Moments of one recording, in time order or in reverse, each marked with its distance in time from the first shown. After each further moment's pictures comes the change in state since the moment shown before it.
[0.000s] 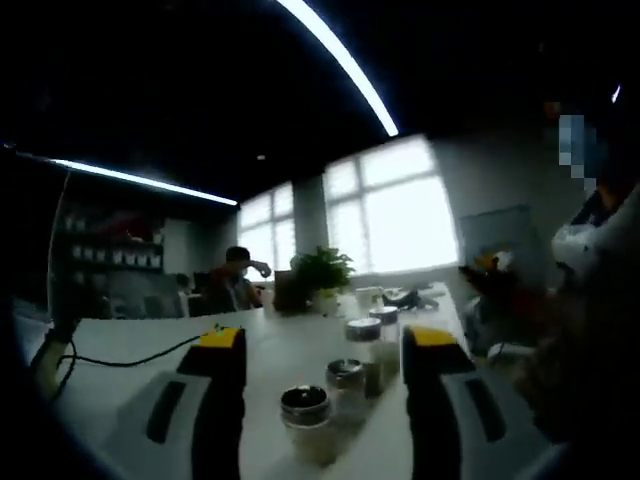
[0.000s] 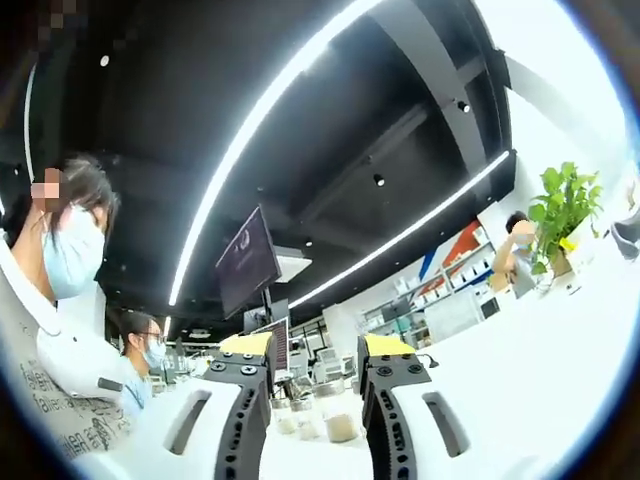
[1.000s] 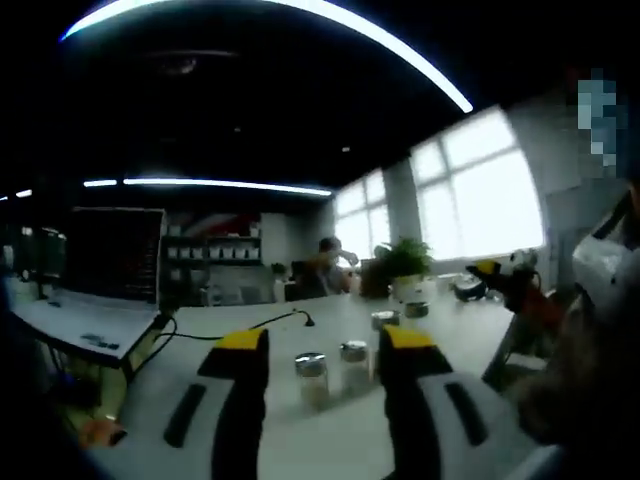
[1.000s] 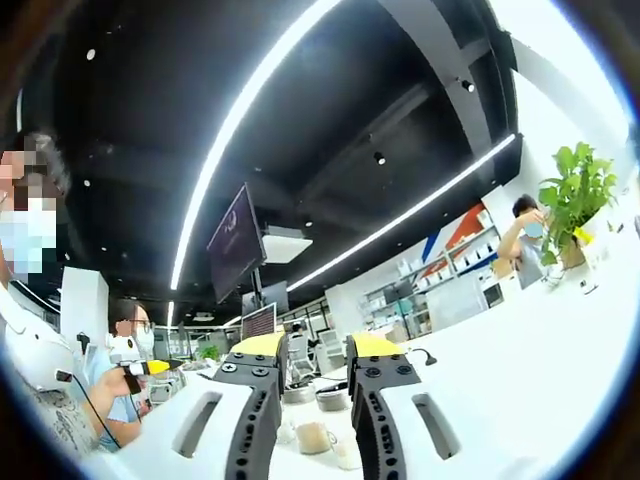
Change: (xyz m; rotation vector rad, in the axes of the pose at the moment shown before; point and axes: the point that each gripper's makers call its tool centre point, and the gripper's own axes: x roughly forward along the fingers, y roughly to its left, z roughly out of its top) left arm -0.087 -0.057 0.031 0.090 0.087 0.422; right arm 0.060 -0.045 -0.022 0.004 0.105 0.022
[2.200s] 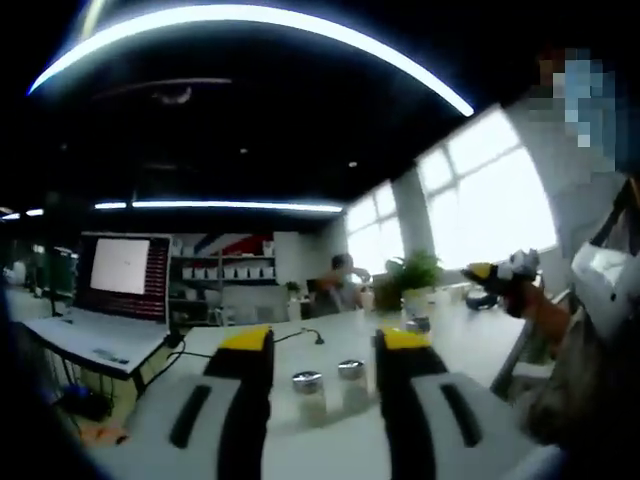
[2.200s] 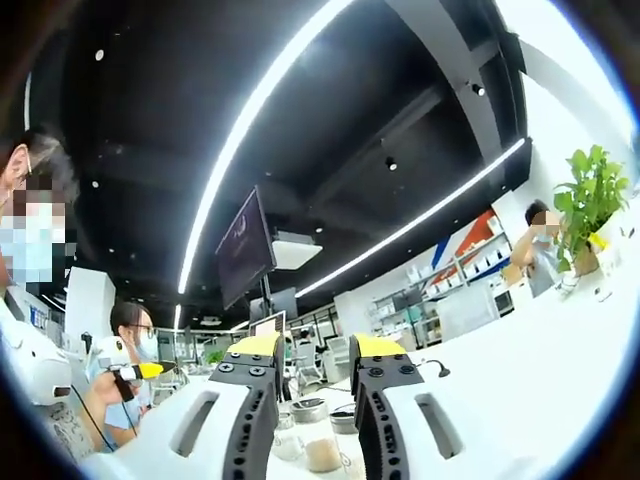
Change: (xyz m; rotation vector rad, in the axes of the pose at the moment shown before) left arm -0.005 -0.021 0.024 0.049 -0.090 0.077; right arm 0.021 0.011 0.006 -0.005 -0.031 0.031
